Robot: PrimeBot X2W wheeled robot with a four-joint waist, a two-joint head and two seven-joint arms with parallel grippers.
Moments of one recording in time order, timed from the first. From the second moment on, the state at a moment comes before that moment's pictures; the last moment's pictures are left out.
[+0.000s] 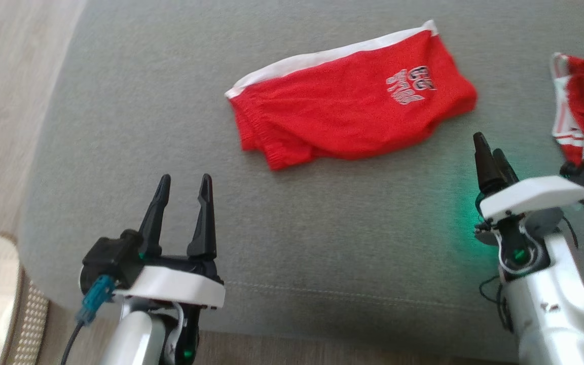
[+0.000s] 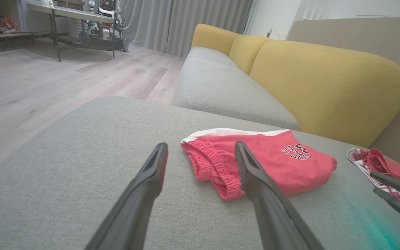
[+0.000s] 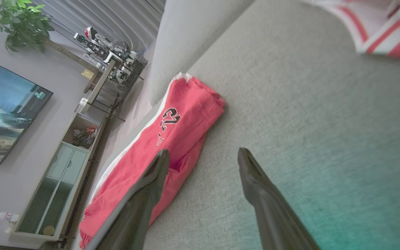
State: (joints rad) left arm -0.07 0.04 -0.28 0.04 -0.30 0.08 -0.25; right arm -0.43 -0.06 -0.08 0.58 0.80 0.13 -0.03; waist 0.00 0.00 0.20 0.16
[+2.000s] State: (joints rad) left arm -0.08 0.04 -0.30 0.07 -0.36 0.10 -0.25; right arm -0.52 -0.06 -0.12 0.82 1.18 0.13 -0.15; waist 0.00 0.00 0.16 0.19
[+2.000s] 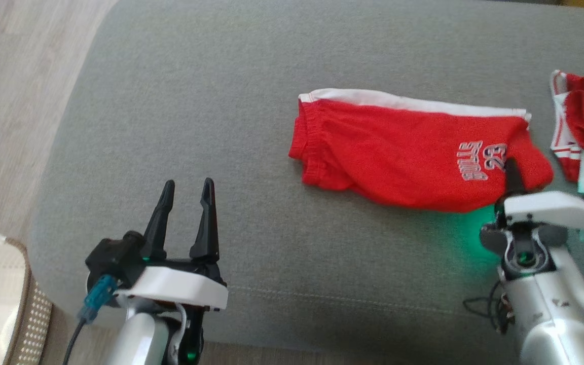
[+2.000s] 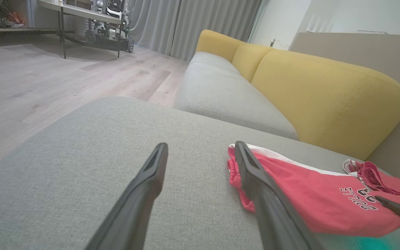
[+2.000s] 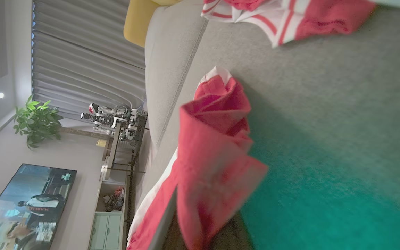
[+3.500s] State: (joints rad) left arm -0.07 0.04 -0.31 0.07 -0.38 0.10 -0.25; right arm -0.54 -0.06 0.33 0.65 1.15 0.13 -0.25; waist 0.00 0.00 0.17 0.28
